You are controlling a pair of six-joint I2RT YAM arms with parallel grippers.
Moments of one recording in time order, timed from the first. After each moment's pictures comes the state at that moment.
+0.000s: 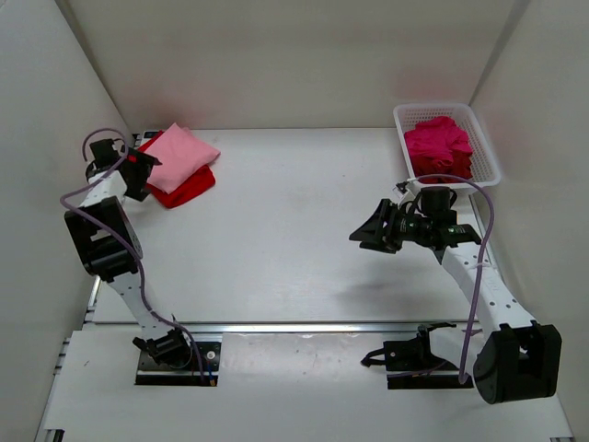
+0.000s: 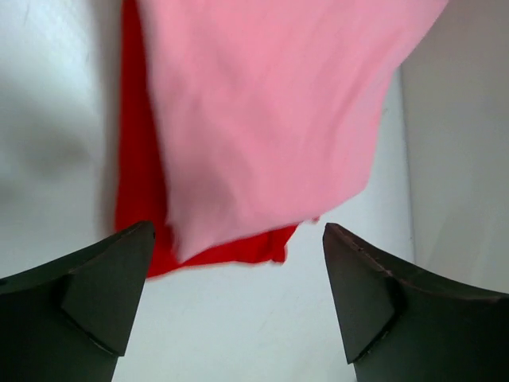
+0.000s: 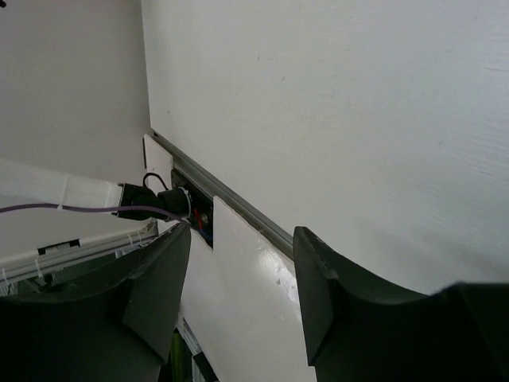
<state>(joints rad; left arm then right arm) 0.40 2.01 1.54 -0.30 0.24 -0.86 0.11 1.09 0.80 -0.49 -0.82 0.60</state>
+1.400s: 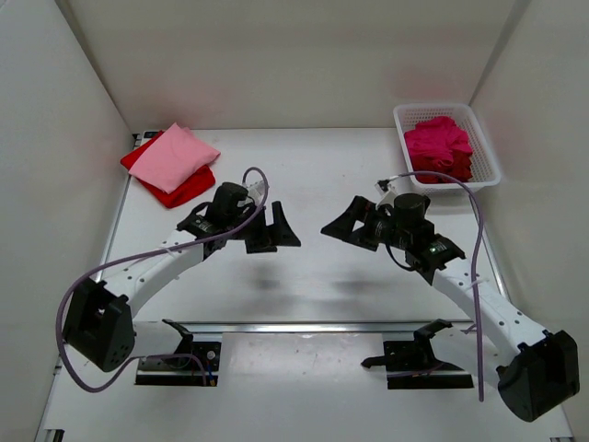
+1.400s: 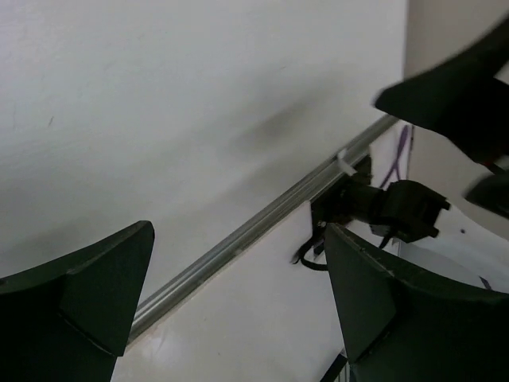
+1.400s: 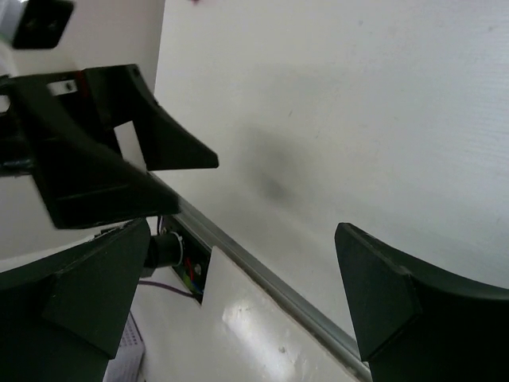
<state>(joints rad) -0.57 1.31 0.90 -0.37 0.45 -0.72 0.46 0.97 0.72 -0.21 -0.43 0.79</state>
